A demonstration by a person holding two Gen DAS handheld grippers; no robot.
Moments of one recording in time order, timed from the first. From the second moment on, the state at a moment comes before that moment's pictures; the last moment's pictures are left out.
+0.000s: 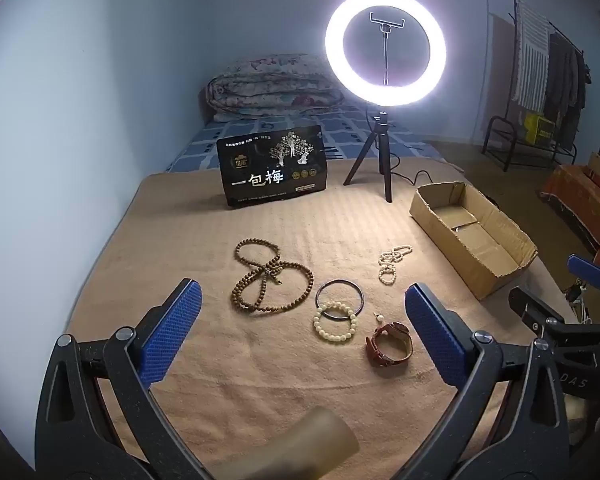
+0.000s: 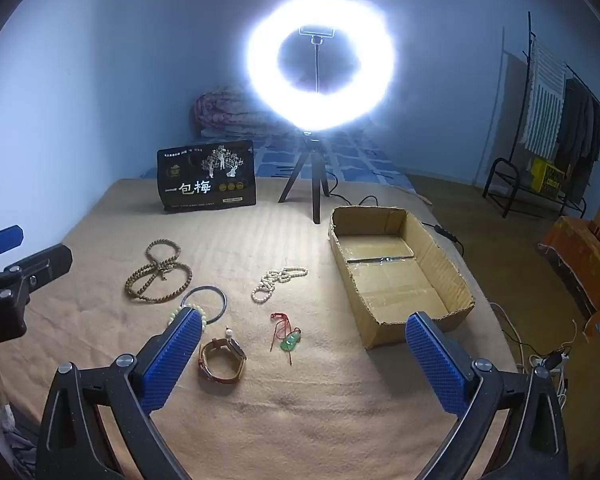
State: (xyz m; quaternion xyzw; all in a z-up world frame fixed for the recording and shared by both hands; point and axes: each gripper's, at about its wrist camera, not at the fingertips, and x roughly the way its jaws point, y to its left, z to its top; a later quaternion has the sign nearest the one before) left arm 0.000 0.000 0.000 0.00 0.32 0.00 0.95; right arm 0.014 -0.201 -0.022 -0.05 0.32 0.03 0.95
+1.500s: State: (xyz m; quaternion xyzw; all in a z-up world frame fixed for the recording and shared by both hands) left arm 0.010 0.003 0.000 0.00 0.32 0.01 0.95; right arm 0.023 -0.200 -0.031 -0.05 0.34 0.03 0.94
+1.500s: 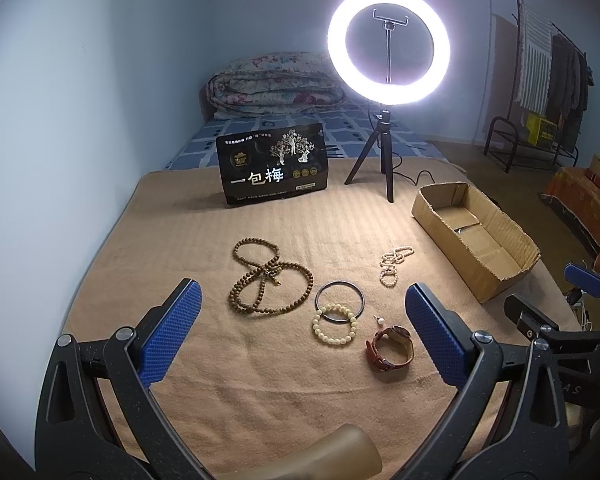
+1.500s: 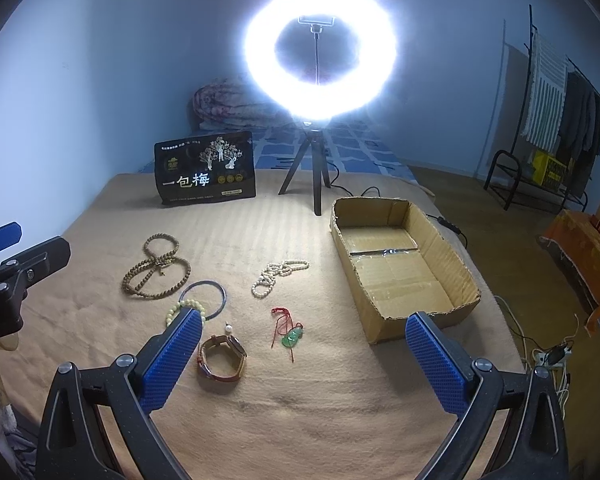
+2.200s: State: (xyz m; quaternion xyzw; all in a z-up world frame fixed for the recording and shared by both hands) left arm 0.021 0.003 -0.015 -0.01 0.33 0.01 0.94; right arm 0.040 -0.196 -0.043 -0.03 0.36 0.04 0.93
